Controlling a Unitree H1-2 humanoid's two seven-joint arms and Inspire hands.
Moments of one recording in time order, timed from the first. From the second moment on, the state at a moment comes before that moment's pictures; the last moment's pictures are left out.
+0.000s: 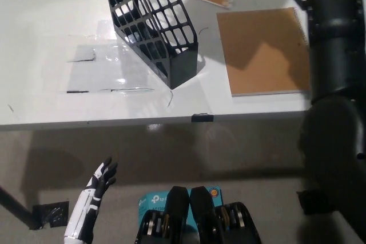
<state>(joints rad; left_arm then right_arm) 0.06 0.13 -0.04 0.08 0.06 -0.27 -0.09 -1.39 -0.05 -0.71 0.94 0.75 0.47 -0.03</state>
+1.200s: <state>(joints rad) 0.07 0.13 -0.03 0.08 0.07 -0.26 -0.08 -1.30 -0.30 -0.35 1.33 0.64 0.47 0.12</state>
